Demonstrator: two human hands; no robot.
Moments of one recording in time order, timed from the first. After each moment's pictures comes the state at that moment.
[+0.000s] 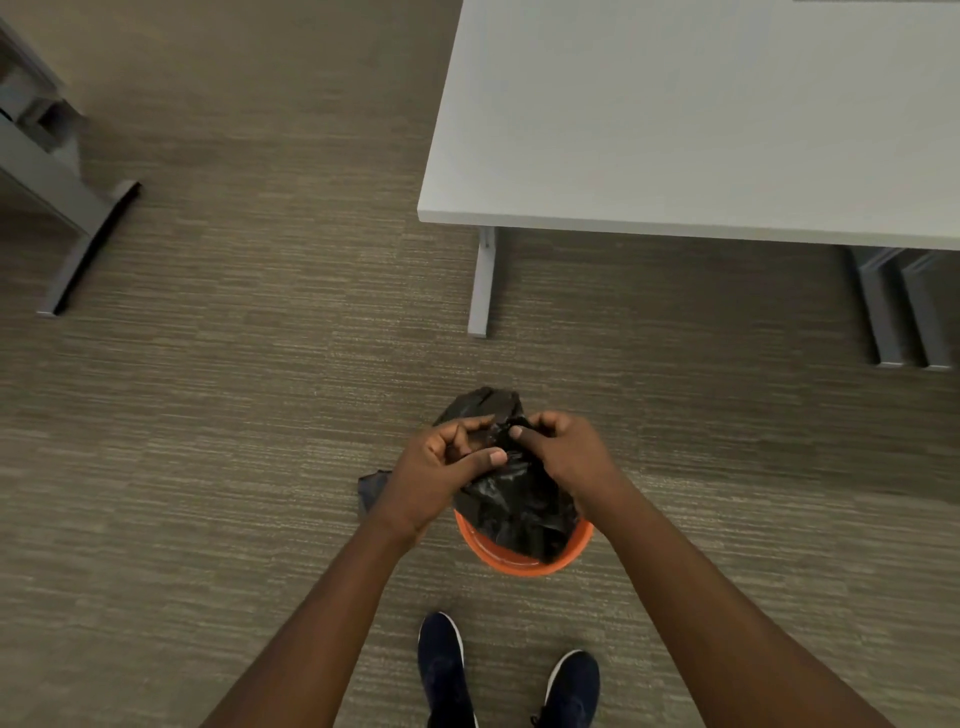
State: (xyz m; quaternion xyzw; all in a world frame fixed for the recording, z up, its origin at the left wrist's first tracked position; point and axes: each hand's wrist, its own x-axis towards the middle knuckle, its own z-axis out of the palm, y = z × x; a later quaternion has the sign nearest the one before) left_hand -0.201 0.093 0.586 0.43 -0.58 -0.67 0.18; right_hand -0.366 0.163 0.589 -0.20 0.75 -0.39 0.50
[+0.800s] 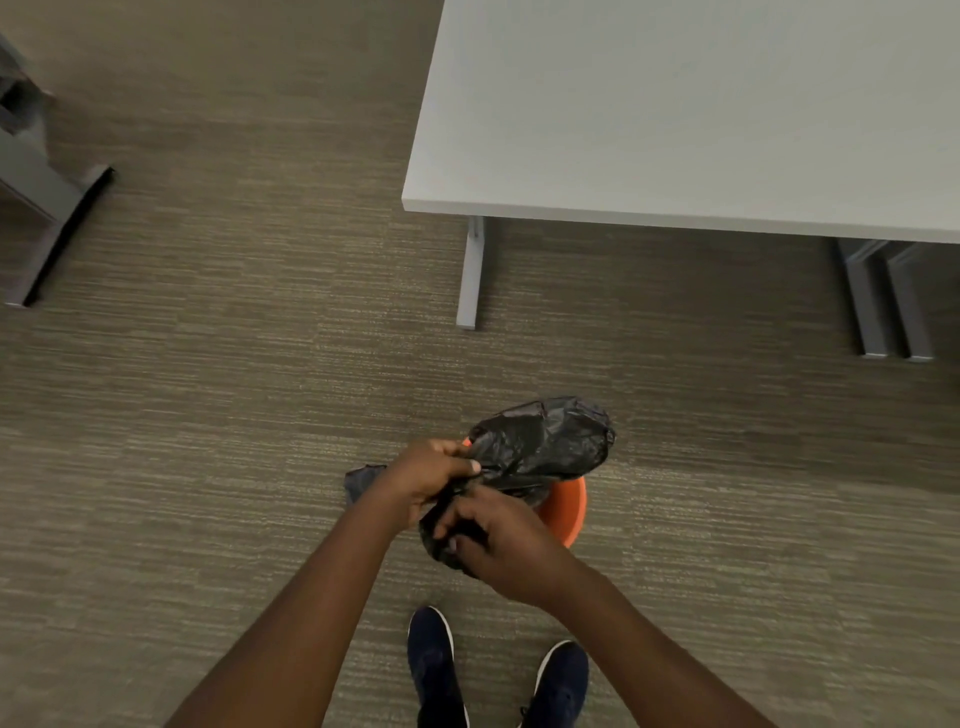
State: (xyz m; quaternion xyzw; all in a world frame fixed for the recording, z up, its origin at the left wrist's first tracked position) left_hand -0.221 0.075 0.566 0.57 -0.46 -0.67 -0.04; right_hand -0.309 0.208 0.572 -0.56 0.63 -0.30 0.44
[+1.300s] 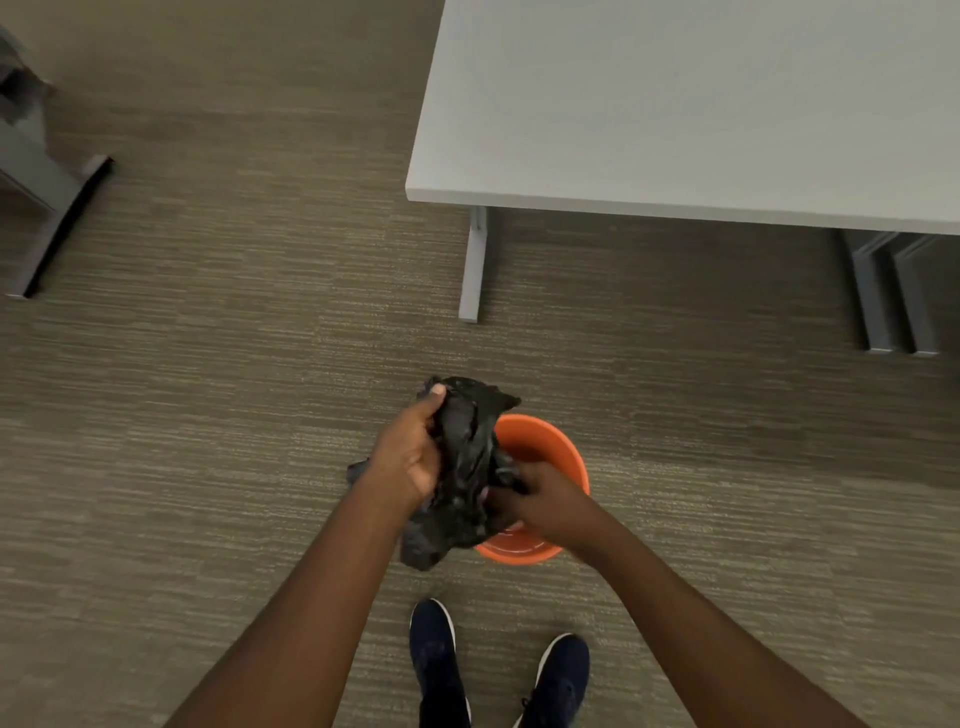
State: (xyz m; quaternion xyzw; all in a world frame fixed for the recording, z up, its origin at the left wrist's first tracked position) left_hand -0.233 0.065 0.587 0.57 -0.16 -0.79 0.18; right_hand -0.344 0.200 0.555 -0.31 0.66 -0.34 0.59
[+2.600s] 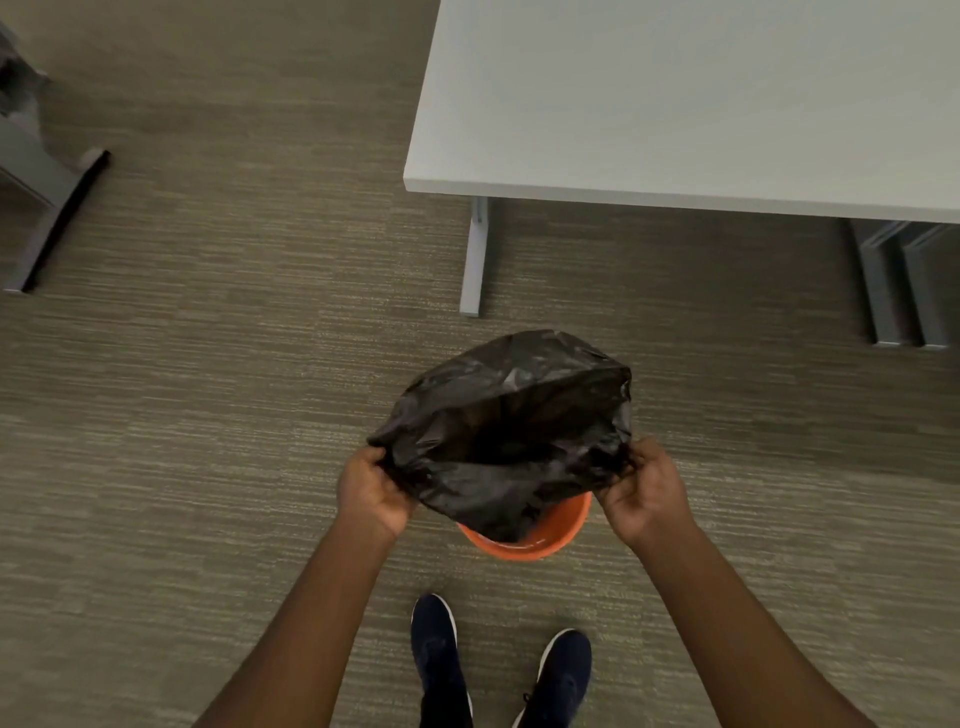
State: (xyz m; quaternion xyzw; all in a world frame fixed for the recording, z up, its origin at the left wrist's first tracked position) left_hand -0.182 0.077 0.538 0.60 -0.03 -0.75 0.28; right_hand -0.405 0.223 0.537 0.25 0.51 -0.67 0.48
